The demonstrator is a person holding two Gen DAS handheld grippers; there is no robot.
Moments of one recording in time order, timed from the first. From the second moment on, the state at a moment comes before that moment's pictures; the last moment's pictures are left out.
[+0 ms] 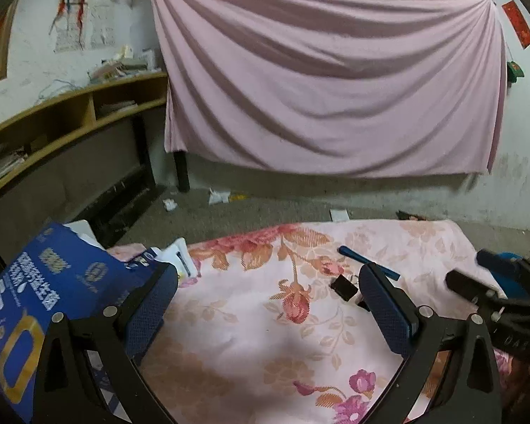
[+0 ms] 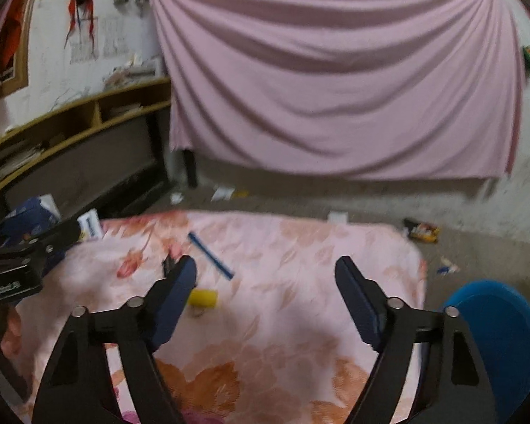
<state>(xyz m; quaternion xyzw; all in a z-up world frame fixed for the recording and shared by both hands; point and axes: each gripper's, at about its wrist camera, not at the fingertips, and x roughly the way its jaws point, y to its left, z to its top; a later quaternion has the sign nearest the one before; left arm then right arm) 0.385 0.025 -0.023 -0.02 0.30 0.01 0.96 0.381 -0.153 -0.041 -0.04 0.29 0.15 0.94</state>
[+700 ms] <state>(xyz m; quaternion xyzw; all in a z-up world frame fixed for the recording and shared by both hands) 0.422 0.021 -0.055 -0.02 0.38 -0.05 0.92 0.418 -0.107 -0.079 -0.06 0.43 0.23 0.87</state>
